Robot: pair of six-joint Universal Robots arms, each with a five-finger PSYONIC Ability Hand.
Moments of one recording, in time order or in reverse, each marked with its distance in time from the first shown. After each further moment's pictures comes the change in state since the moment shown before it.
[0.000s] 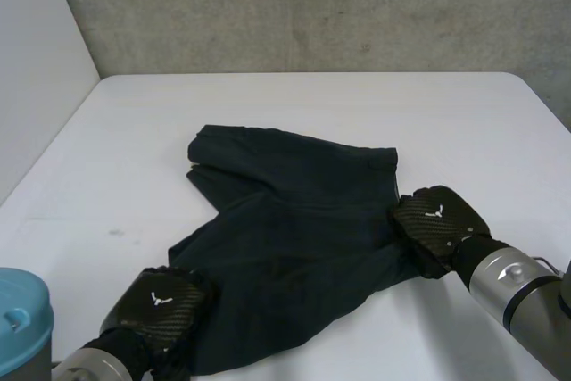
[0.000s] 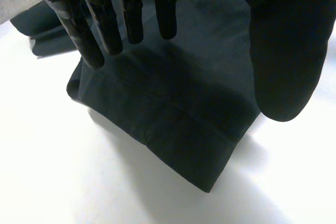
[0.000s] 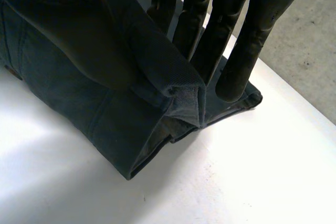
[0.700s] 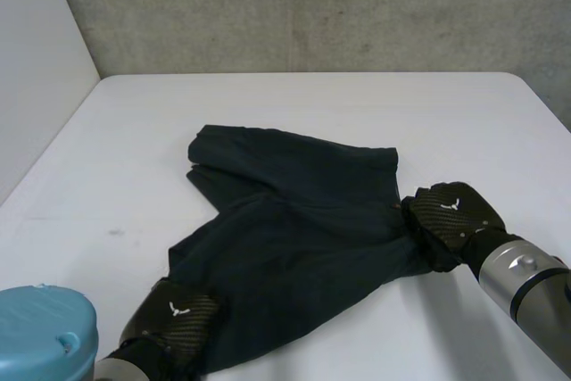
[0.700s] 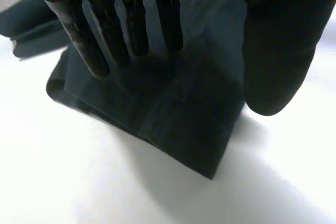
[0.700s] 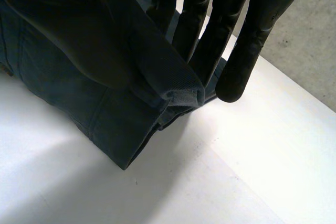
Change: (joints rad) left arm -0.088 -0.085 0.017 0.058 -0.061 0.005; right arm -0.003 -0.015 -0.034 0.057 0.085 0.084; left_hand 0.130 0.126 0.129 0.116 0.115; right_hand 0.000 0.000 0.001 0.001 0.000
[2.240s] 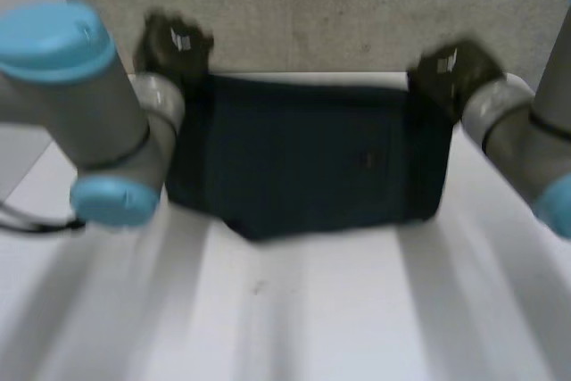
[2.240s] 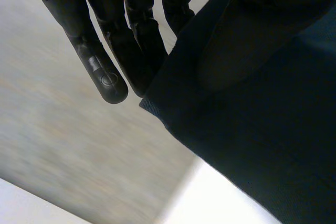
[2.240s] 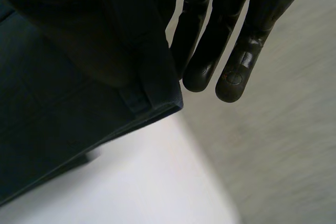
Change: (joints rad) left arm 0.169 -0.412 1.007 0.136 -0.039 0.464; right arm 0.139 0.254 -0.819 0.280 0.267 -0.242; left_hand 0.641 0.717 0.711 0.726 0.687; right_hand 0.012 0.000 0.000 0.001 0.000
